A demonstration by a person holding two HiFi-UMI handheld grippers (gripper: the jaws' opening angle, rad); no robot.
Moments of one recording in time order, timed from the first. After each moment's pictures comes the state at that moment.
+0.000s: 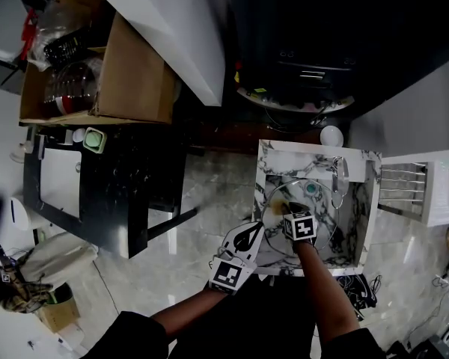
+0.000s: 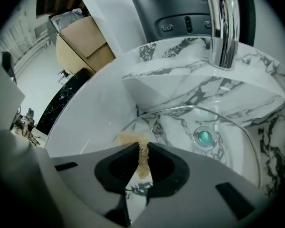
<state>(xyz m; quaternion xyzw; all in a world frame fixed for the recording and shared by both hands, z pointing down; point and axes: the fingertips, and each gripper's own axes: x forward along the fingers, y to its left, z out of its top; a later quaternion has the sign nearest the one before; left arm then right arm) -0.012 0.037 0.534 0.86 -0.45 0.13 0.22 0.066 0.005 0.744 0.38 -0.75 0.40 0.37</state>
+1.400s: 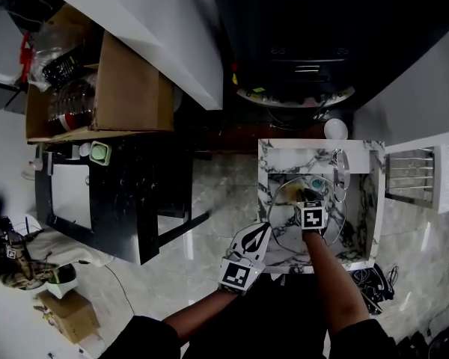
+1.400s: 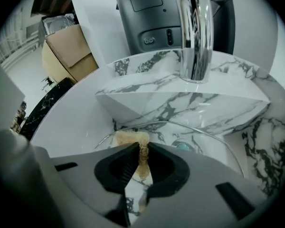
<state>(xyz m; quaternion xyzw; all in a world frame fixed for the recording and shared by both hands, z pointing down) -0.002 0.042 0.539 0.86 -0.44 0.15 0.22 0.106 -0.036 0.750 0.48 -0.72 0.37 0.35</state>
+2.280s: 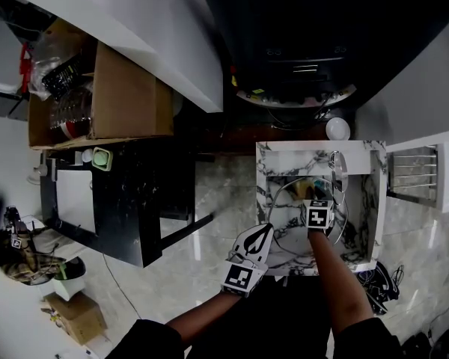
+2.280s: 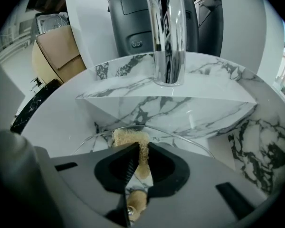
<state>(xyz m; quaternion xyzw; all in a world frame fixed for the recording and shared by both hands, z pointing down) 0.010 0.034 0.540 0.85 -0.44 0.16 0.22 0.145 -0.053 0.753 0.53 -0.69 0.35 0.35</state>
